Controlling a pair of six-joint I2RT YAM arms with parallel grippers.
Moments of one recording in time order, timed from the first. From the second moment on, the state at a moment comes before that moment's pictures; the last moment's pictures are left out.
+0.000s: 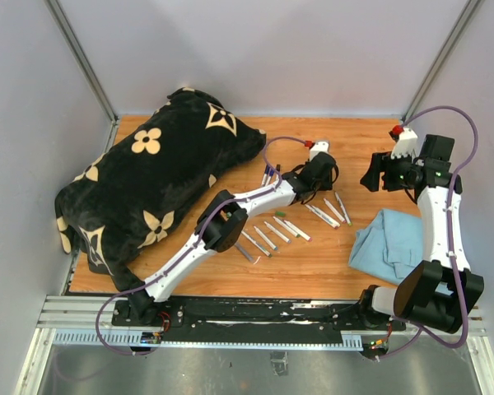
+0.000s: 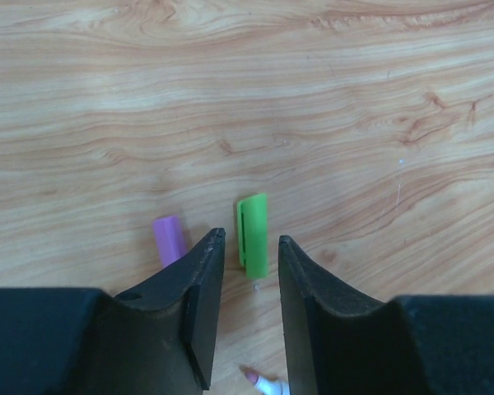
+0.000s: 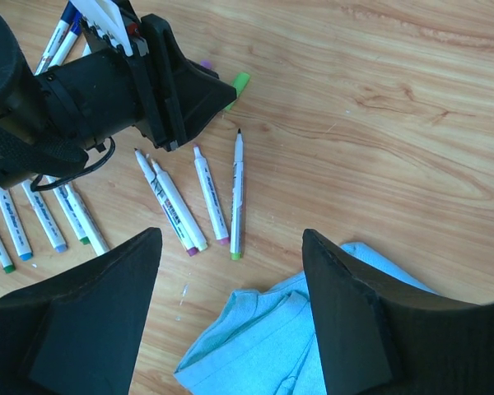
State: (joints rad) left arm -0.92 2.69 2.32 -0.16 -0.32 -0.62; right arm -0.30 1.27 1.15 -0.69 -0.55 -0.30
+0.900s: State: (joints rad) left arm -0.77 1.52 0.86 0.42 -0.08 -0.24; right arm -0.30 1.24 1.10 -0.70 -0.86 -0.43
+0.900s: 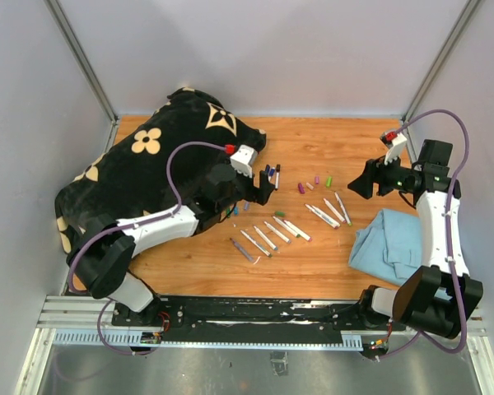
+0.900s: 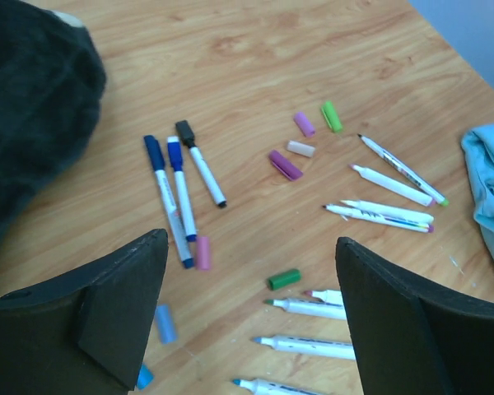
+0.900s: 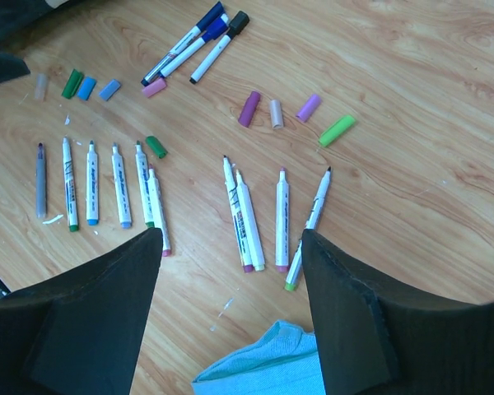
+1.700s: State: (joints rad) left arm -0.68 1.60 0.93 0.29 0.04 -0.22; right arm -0.29 1.26 1.10 -0.72 -0.91 -0.47
